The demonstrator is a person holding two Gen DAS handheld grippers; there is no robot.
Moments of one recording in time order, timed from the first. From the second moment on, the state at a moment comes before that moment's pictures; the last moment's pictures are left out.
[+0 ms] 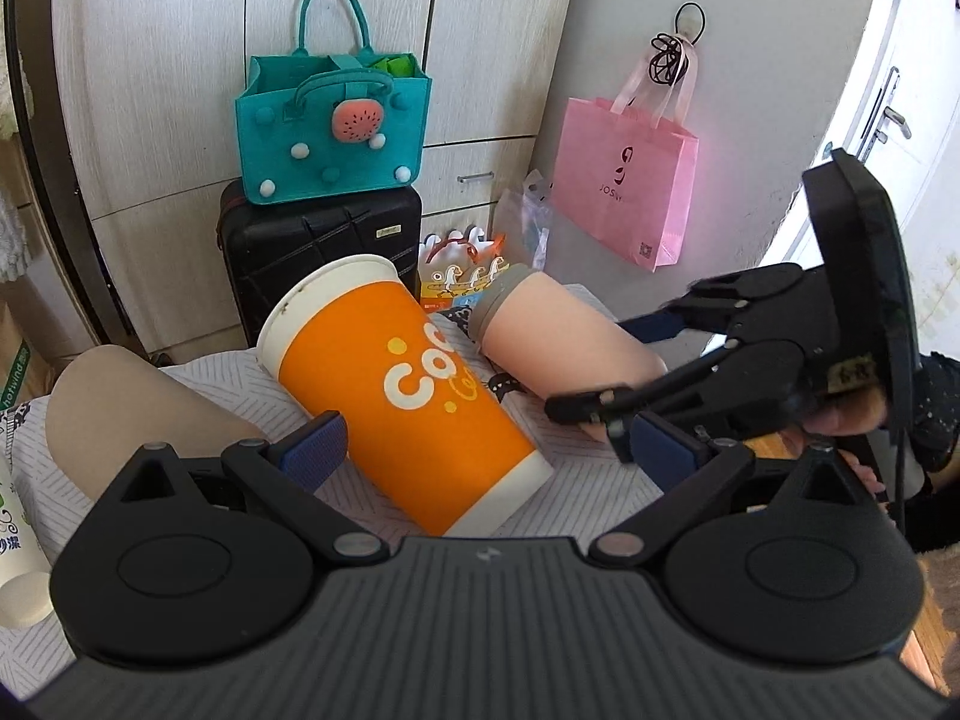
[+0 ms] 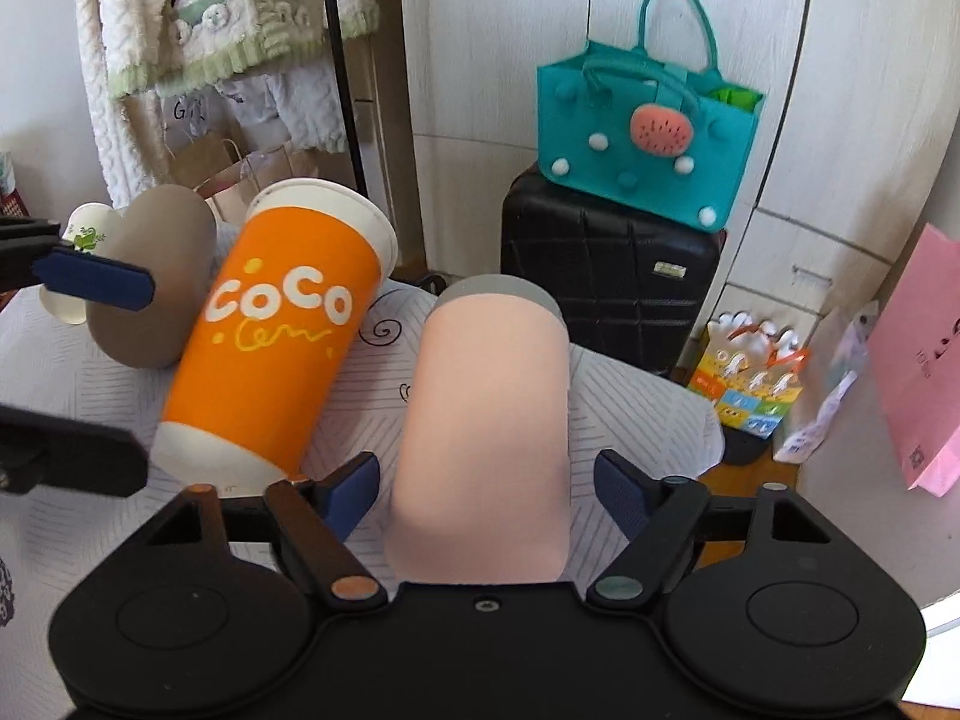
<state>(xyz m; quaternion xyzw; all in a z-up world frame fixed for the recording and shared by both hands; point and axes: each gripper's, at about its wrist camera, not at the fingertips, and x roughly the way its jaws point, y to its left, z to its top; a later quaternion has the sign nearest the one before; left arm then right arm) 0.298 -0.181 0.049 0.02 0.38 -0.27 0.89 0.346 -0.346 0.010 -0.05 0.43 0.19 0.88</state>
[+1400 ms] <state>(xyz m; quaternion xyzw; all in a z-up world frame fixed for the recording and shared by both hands) 0.162 -0.084 0.070 0.02 0.35 -0.25 0.90 0.171 -0.253 0.049 -0.04 0.37 0.16 0.91</state>
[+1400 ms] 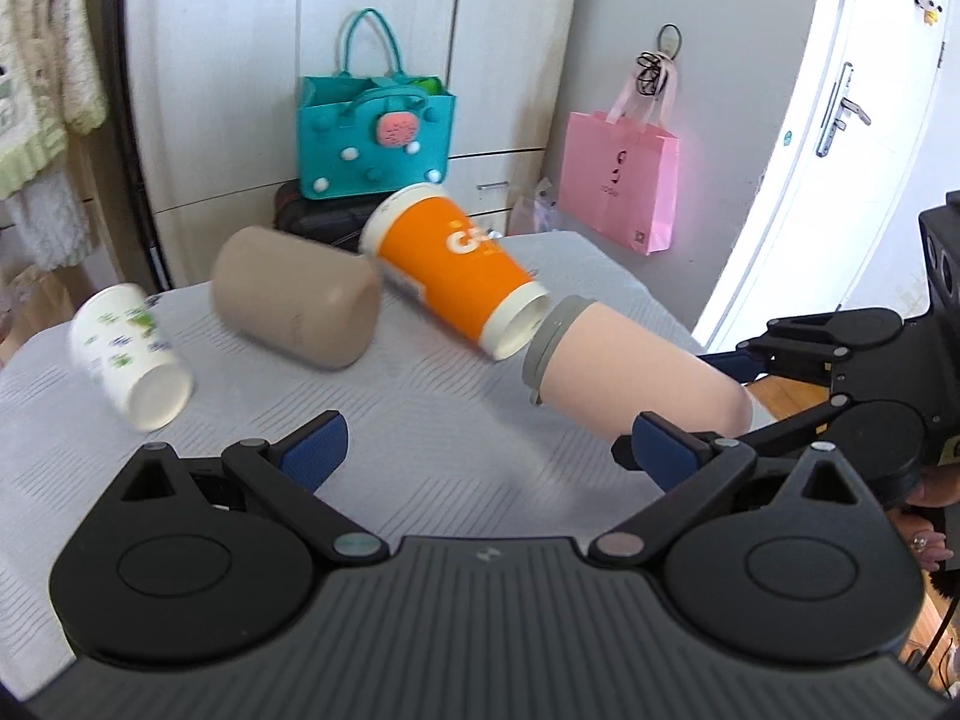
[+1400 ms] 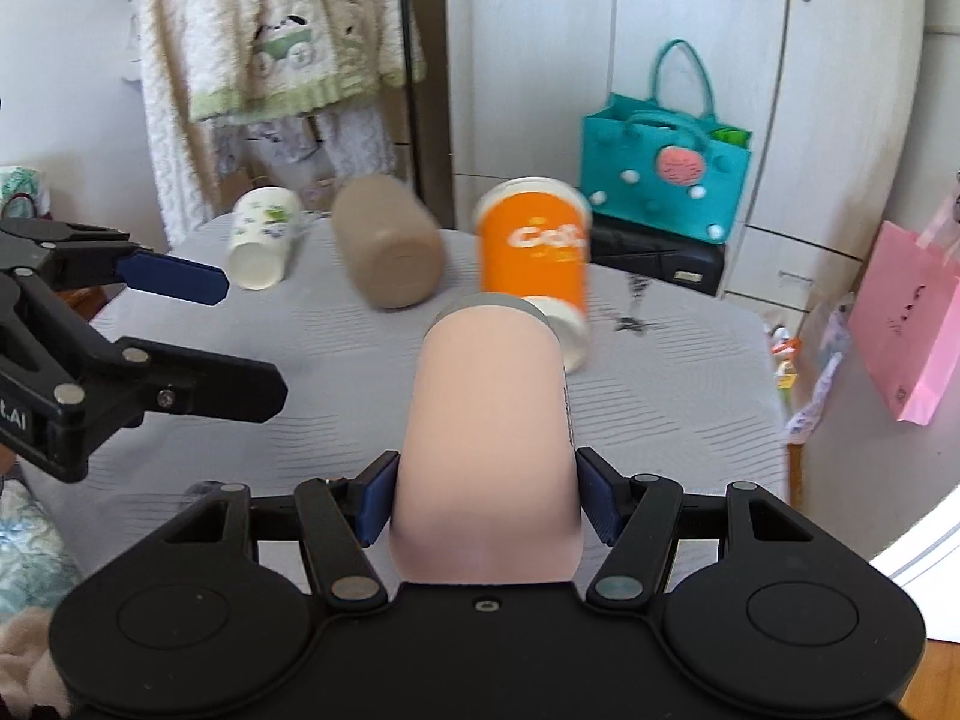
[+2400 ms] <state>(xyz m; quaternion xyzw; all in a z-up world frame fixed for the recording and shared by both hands) 0.185 0.027 0.027 -0.13 0.44 -0.23 0.86 0.209 -0.145 0.017 0.01 0.41 0.23 0.88</state>
